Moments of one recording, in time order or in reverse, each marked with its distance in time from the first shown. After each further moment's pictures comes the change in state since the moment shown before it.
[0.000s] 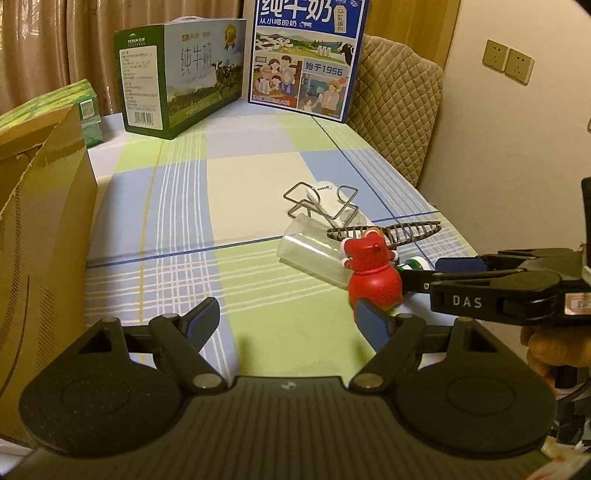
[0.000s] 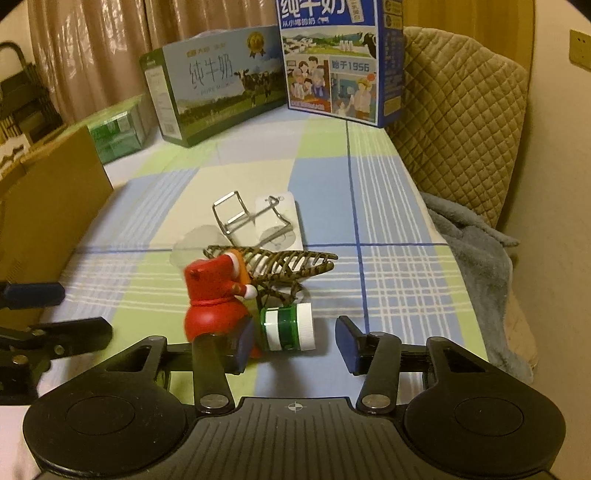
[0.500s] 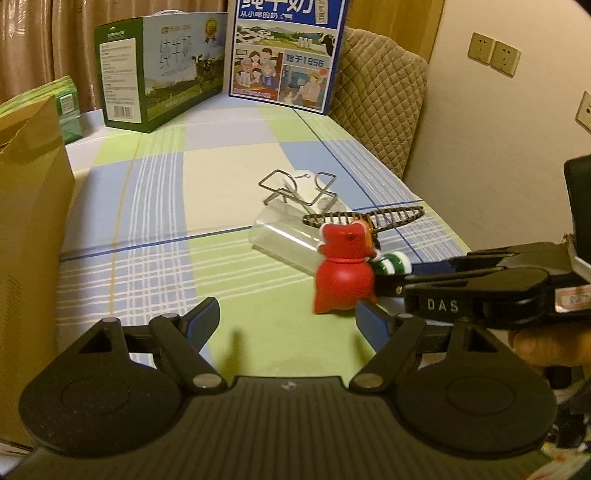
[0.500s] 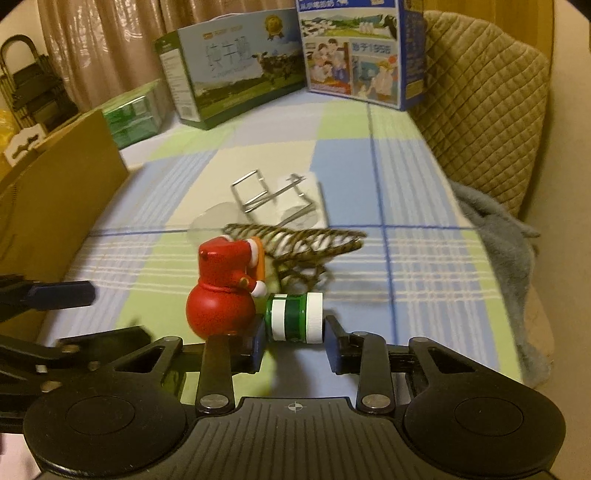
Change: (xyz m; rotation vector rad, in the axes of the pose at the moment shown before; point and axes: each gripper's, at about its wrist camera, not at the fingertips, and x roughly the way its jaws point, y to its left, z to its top) left arm 0.011 -0.014 -0.010 0.018 0.000 -0.048; right arm 0.007 0.002 -0.006 0.004 0.048 0.088
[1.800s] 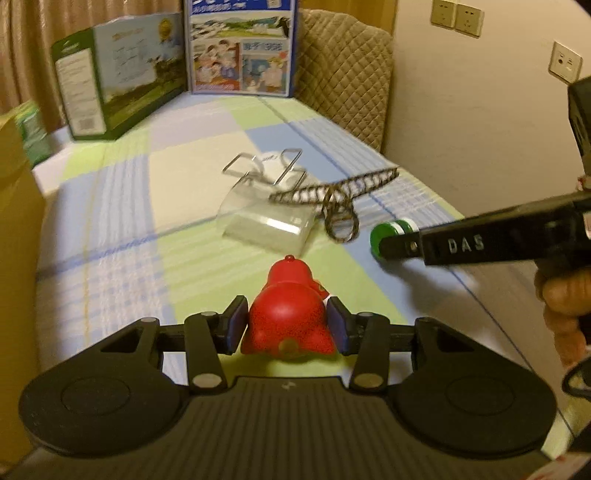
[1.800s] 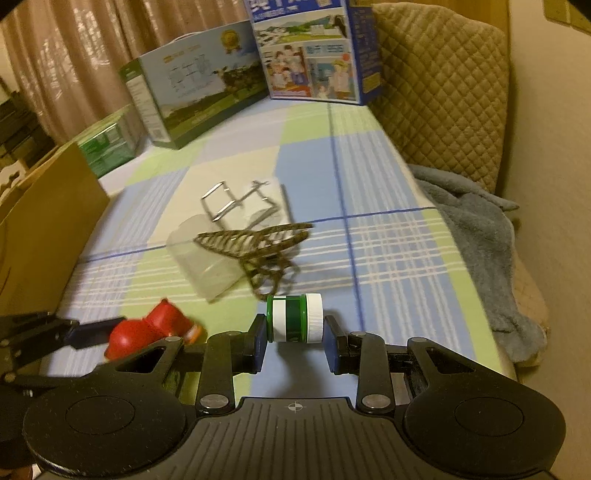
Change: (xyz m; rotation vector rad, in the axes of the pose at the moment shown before) left arm 0.010 -0.015 -0.015 0.128 0.035 -0.028; right arm -0.020 -0.015 -0.006 0.114 -0.027 -0.038
